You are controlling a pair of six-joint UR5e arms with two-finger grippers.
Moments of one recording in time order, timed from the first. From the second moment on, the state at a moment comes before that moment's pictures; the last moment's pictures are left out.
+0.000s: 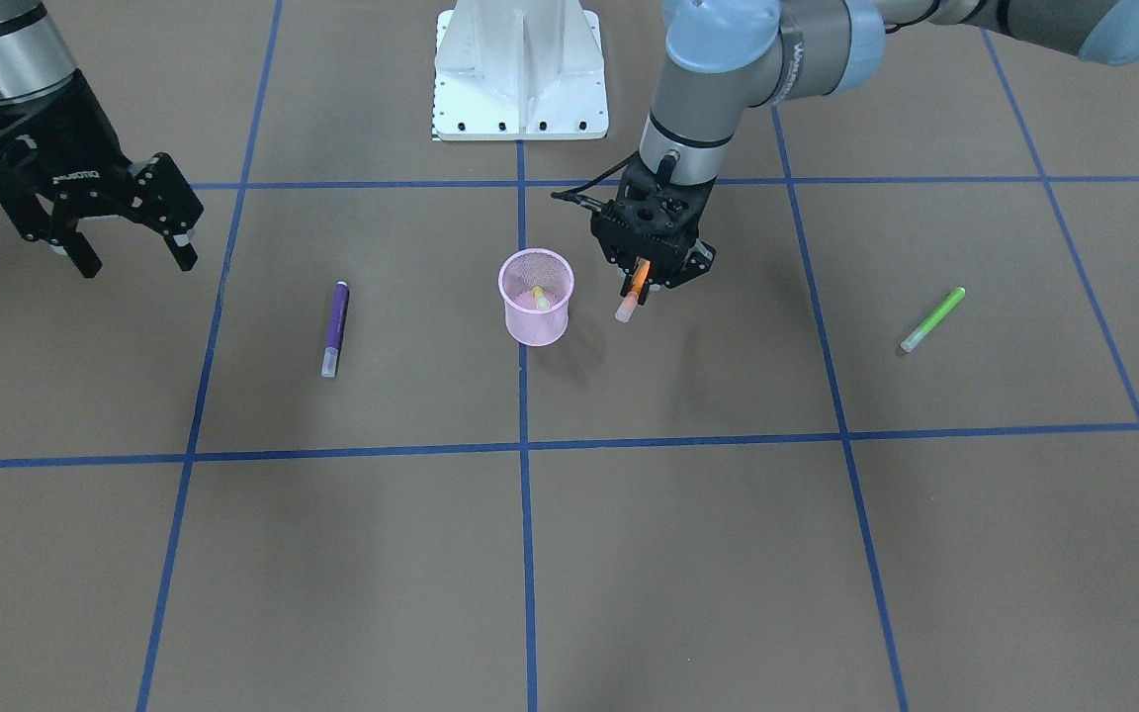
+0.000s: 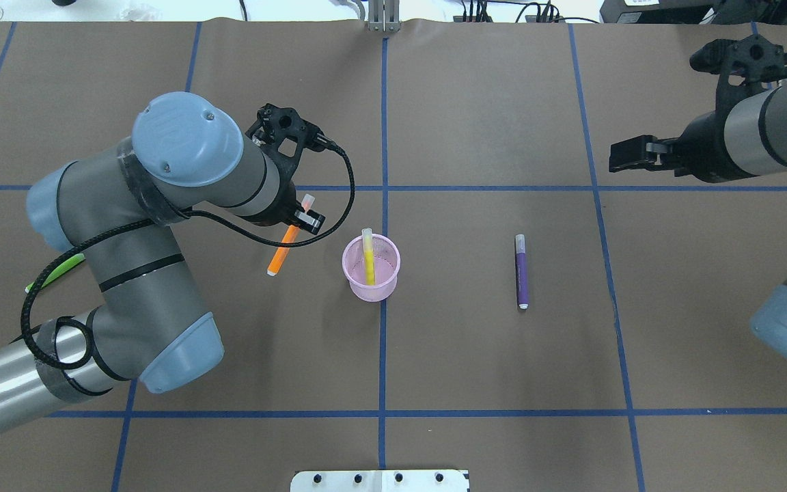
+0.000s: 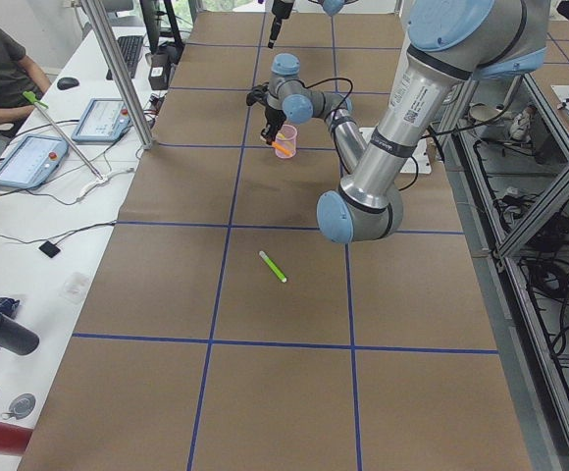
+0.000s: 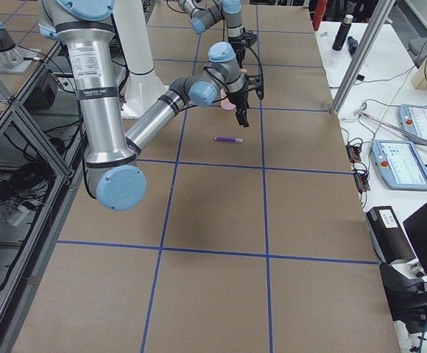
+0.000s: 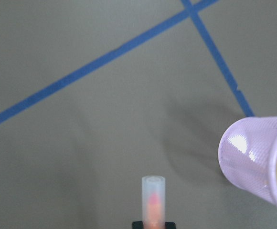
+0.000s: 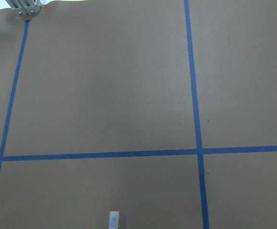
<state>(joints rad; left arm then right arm) -0.60 -2.20 -1.84 -1.62 -1.81 -0.71 0.91 -1.42 2.16 -1.45 1.93 1.00</state>
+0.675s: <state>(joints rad) -0.39 -2.18 -1.84 -2.01 -1.38 -0.75 0.96 -1.42 2.10 -1.44 1.97 0.95</state>
